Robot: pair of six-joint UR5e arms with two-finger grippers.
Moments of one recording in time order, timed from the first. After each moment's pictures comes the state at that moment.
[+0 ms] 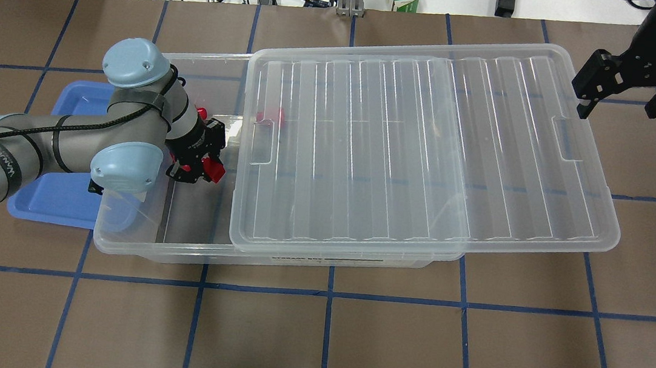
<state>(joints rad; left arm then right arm) -1.52 -1.85 -1.98 -0.86 1.51 -1.03 1.35 -1.47 1.49 -1.52 -1.64 -0.26</state>
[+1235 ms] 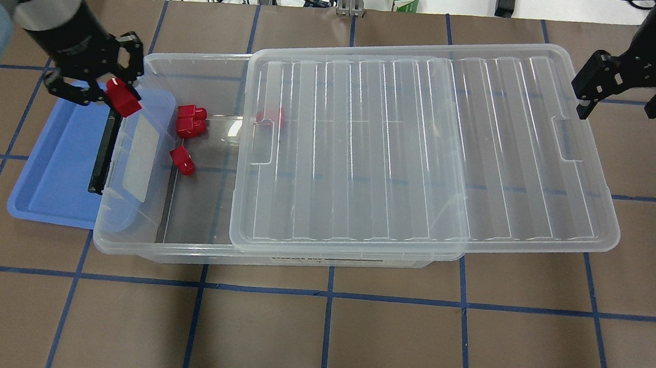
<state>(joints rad) -1.26 -1.66 -1.64 -1.43 1.53 -0.21 1.35 -1.47 1.49 -1.53 -1.64 -0.27</state>
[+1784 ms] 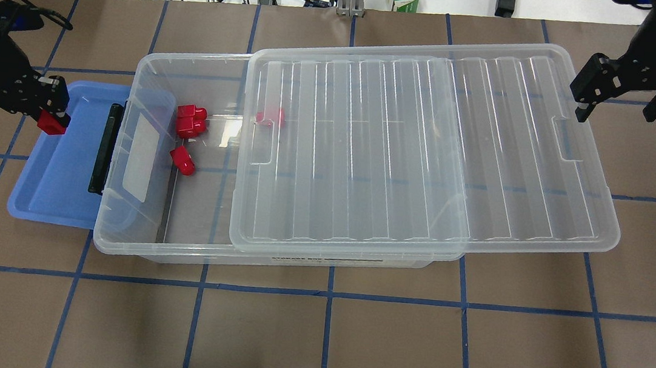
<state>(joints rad) -1.08 -1.82 -1.70 -1.30 1.54 0.48 1.35 -1.47 1.50 -1.53 -1.65 -0.26</state>
